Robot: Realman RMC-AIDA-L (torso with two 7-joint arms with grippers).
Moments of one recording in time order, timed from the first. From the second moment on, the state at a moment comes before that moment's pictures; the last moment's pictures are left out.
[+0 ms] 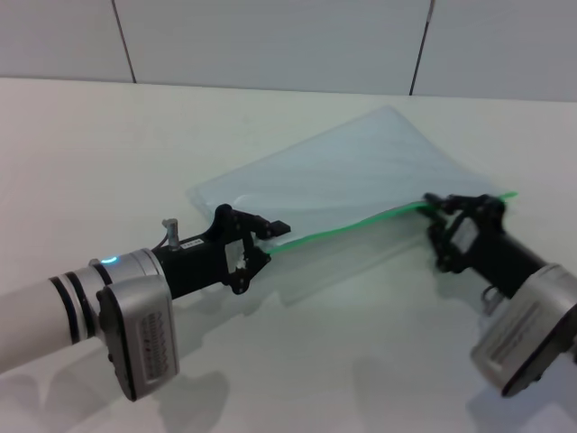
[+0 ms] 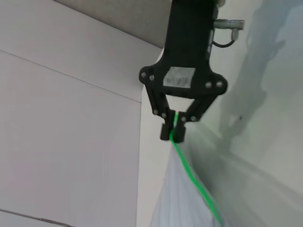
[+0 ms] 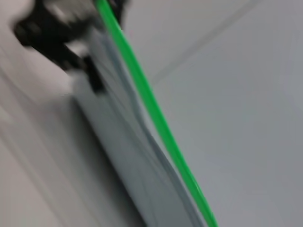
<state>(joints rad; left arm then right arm) -0.62 -2.03 2.85 0.05 -0.54 1.16 0.61 0.56 2.04 0.19 0.29 -2.03 -0.96 -0.69</state>
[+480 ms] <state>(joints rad) -0.61 -2.03 2.85 0.05 -0.54 1.16 0.61 0.55 2.04 0.22 0.21 -1.79 -0.94 -0.69</state>
